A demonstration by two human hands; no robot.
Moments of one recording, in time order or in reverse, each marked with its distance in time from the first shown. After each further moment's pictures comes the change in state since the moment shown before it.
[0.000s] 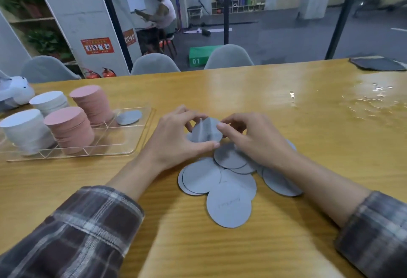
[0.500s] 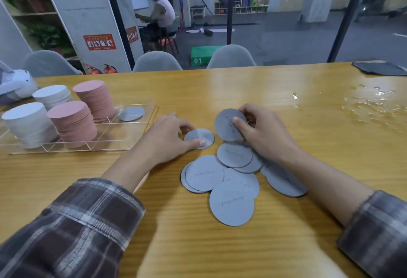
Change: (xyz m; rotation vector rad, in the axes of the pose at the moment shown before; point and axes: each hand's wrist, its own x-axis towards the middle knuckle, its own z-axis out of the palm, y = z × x) left_hand 0.001 -0.020 -0.012 0.207 -0.237 -0.259; right_hand 0.004 0.005 -0.004 0.087 0.060 0.123
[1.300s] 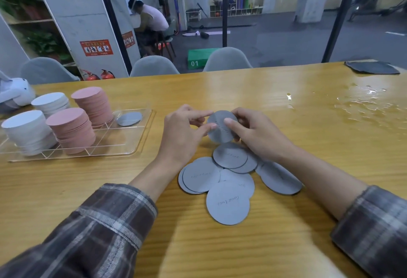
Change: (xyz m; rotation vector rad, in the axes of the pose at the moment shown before) left_hand 0.001 0.051 0.021 -0.512 0.403 0.106; right_hand 0.000 -0.001 -0.005 0.138 -0.142 -0.001
